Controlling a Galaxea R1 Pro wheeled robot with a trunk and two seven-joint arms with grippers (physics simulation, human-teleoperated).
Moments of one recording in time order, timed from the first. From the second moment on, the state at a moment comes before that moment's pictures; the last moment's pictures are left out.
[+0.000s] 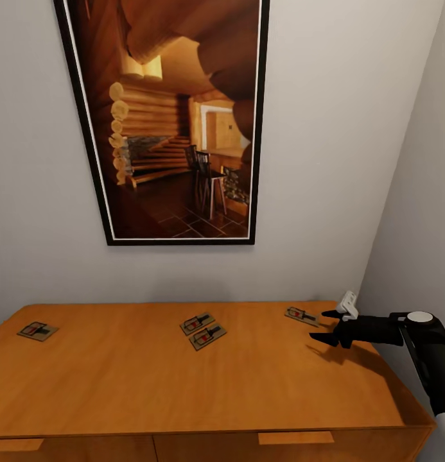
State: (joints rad) left arm 0.00 0.04 0.00 0.07 0.00 -0.37 0.07; right arm -0.56 -0.33 -0.22 -1.24 0.38 0.44 1.33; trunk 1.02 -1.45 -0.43
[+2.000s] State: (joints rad) left arm 0.00 0.04 -0.01 0.07 0.00 -0.37 0.07; right arm -0.56 -0.33 -0.23 -1.23 0.38 0.44 1.33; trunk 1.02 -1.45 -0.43
